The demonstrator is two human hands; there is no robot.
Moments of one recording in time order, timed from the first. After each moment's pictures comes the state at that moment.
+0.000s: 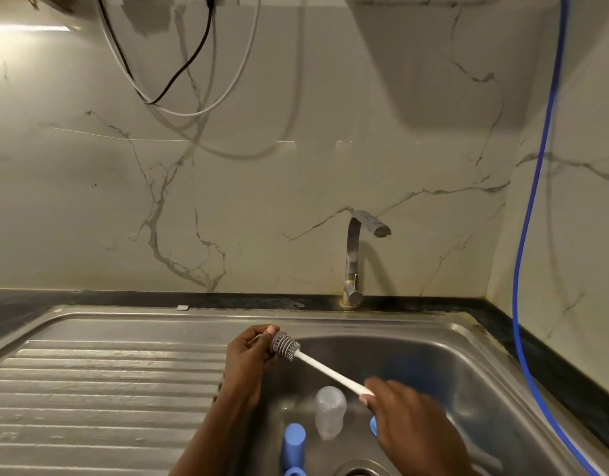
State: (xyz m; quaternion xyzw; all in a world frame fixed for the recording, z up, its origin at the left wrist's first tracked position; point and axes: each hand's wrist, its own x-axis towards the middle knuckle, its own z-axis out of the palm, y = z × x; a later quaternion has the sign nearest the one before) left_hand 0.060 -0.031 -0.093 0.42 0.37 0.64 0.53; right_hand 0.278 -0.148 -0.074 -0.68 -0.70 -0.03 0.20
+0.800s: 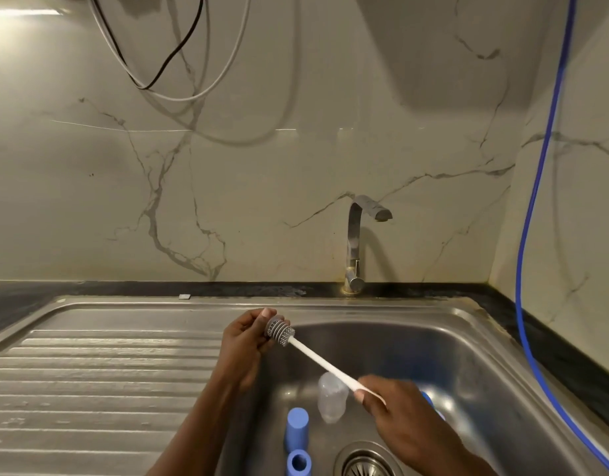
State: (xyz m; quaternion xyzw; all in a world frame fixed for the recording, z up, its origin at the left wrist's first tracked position) left_hand 0.053 -0.029 -0.085 0.37 0.32 0.64 0.59; right_hand 0.275 -0.147 -0.084 -0.63 -0.72 0.15 0.24
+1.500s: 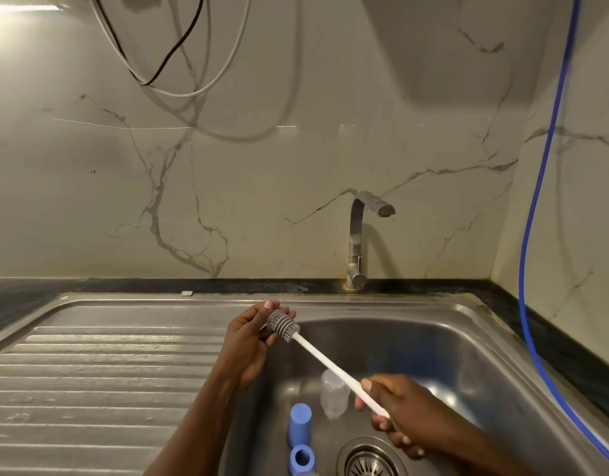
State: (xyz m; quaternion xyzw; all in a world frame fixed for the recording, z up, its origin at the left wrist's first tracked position) left_hand 0.050 -0.031 -0.076 0.34 0.27 0.63 0.65; right_hand 0.282 -0.149 -0.071 -0.59 -0.59 0.47 0.30
